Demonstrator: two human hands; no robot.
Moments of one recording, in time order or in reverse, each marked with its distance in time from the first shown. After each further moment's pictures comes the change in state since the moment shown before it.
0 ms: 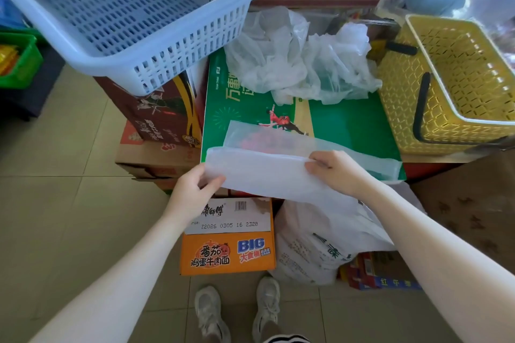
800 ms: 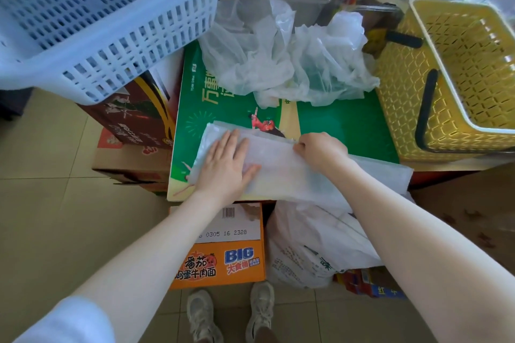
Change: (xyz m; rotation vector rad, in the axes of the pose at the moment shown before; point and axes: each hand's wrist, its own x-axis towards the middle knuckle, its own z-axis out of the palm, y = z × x) left_hand 0.092 0.018 0.083 1.046 -0.152 0.264; right_hand 0.092 0.029 -0.009 -0.431 0.004 0.263
